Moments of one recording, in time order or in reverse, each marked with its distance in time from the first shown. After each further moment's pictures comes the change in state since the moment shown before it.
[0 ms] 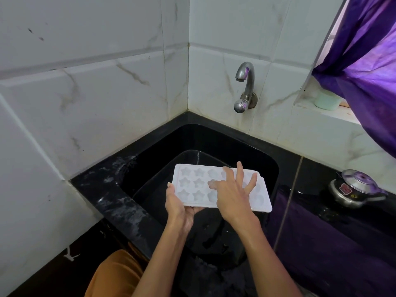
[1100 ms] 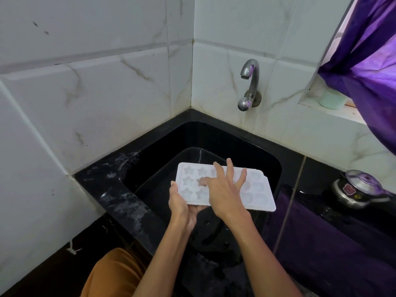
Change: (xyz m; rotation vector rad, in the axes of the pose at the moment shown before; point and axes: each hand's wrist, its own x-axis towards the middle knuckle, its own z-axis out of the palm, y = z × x) left_hand -0.004 -0.002 -0.001 -0.047 0.009 -0.046; right_hand 0.004 -0.019 0.005 0.008 -0.012 -0.118
